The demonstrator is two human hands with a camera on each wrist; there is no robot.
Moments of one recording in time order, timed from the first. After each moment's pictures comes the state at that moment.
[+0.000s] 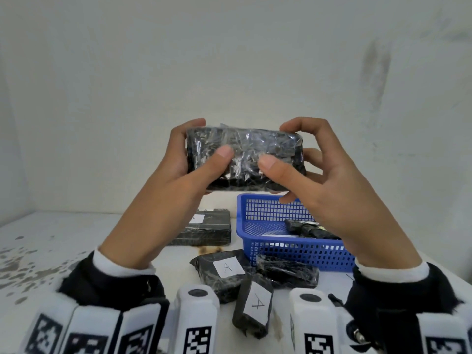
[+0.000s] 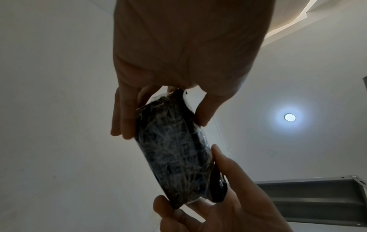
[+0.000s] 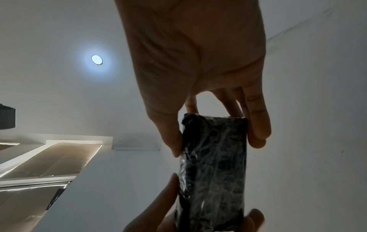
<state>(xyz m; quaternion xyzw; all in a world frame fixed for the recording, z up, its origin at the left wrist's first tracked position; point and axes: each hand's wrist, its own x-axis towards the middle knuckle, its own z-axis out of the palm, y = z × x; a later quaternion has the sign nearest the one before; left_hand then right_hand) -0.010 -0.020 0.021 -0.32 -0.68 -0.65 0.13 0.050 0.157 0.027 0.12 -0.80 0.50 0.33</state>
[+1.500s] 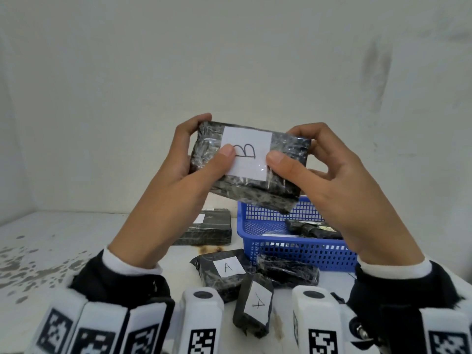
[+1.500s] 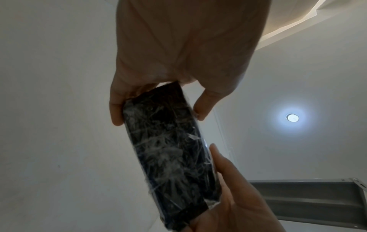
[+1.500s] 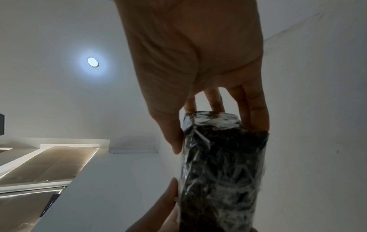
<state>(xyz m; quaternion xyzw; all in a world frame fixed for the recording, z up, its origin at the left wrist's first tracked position) -0.013 -0.015 0.020 -0.32 -0.65 -0.68 0.12 0.046 0.162 0.025 0.13 -0.77 0.51 0.35</state>
